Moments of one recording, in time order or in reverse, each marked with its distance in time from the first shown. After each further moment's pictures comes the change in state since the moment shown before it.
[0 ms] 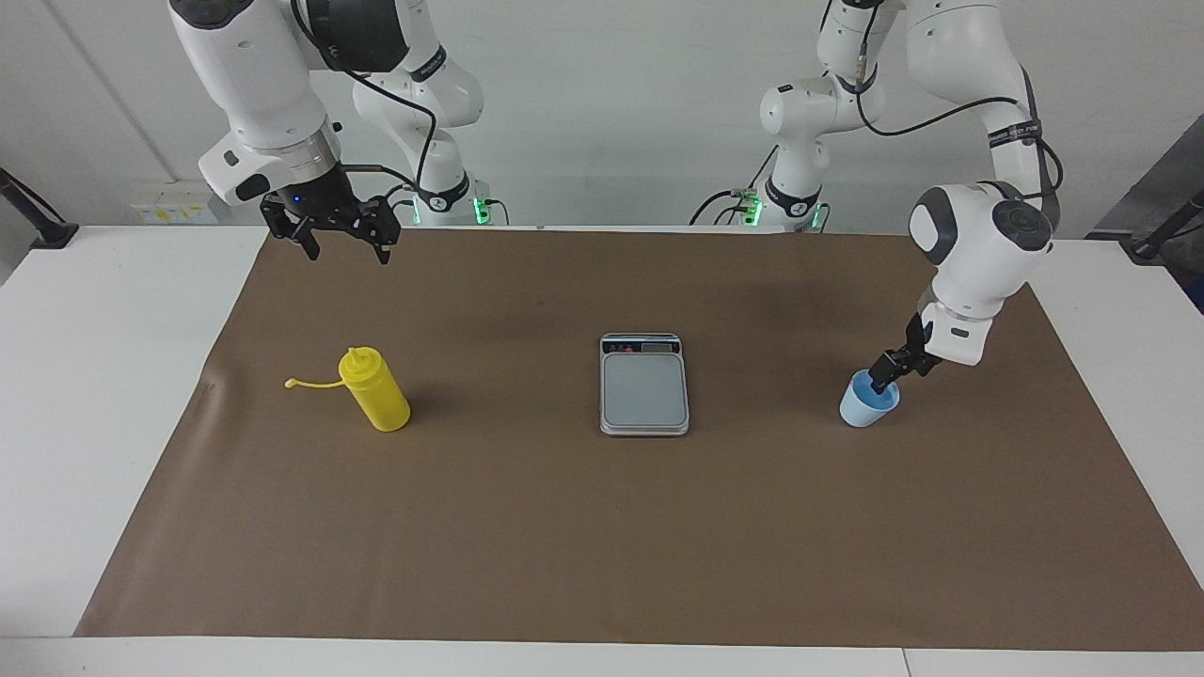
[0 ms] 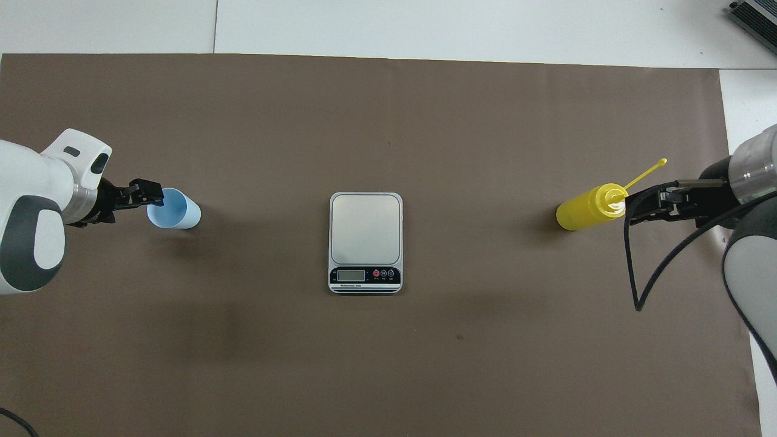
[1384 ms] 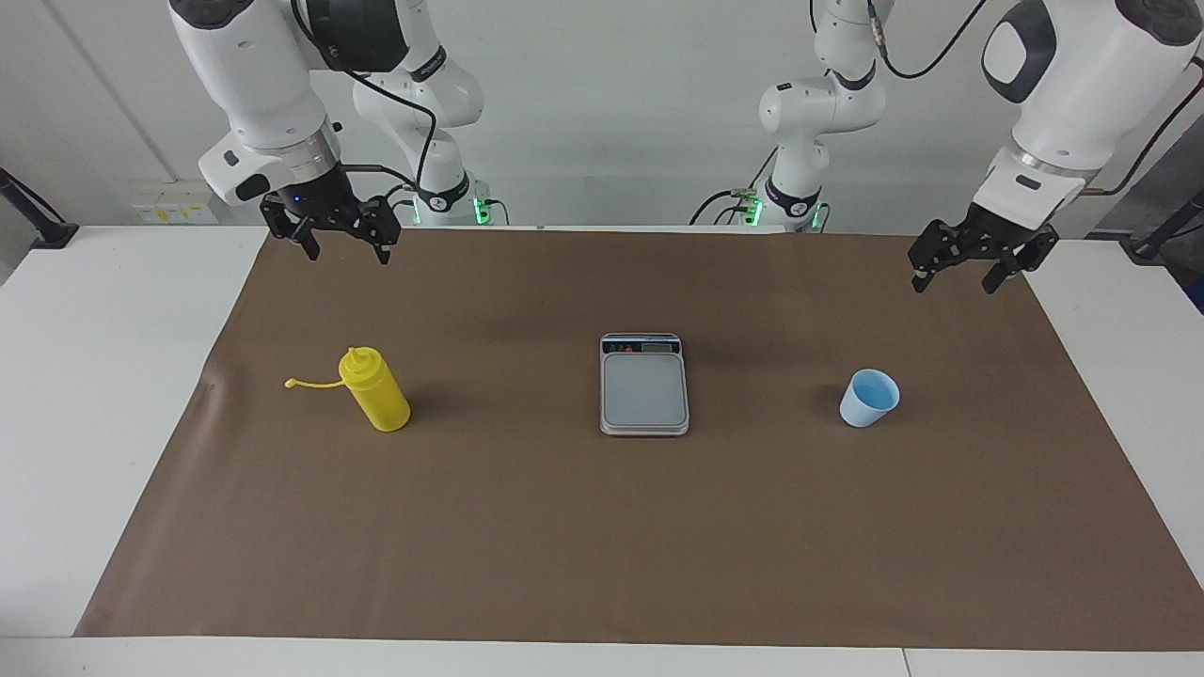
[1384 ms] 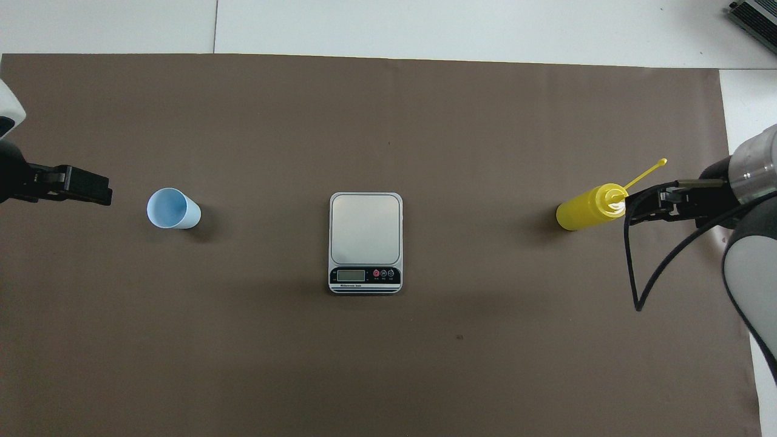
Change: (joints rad) left arm -0.053 -0.072 0.002 0.519 0.002 -0.591 0.340; right arm 0.000 0.000 0.000 0.000 0.000 0.000 0.000
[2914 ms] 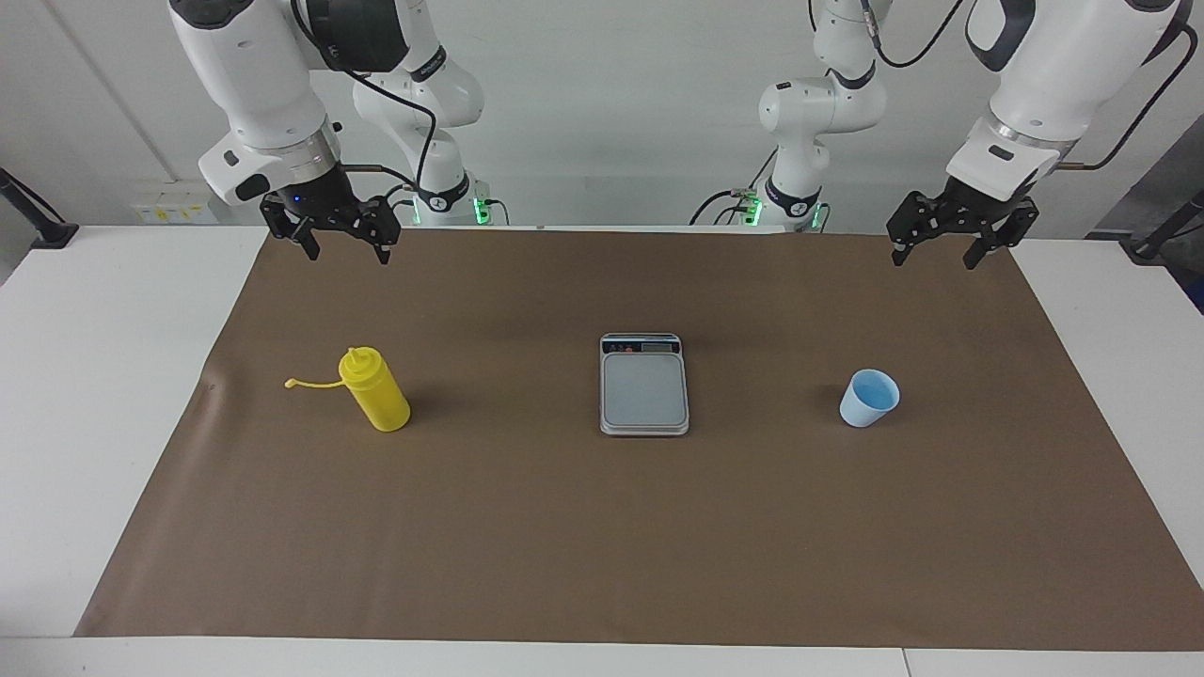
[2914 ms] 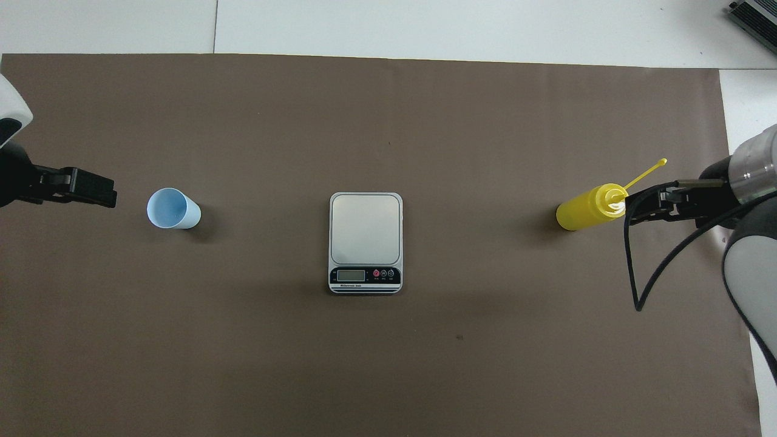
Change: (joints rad) left arm -0.046 -0.059 -0.016 0.045 0.000 -0.138 -0.008; right arm 0.000 0.000 0.000 0.000 0.000 0.000 0.000
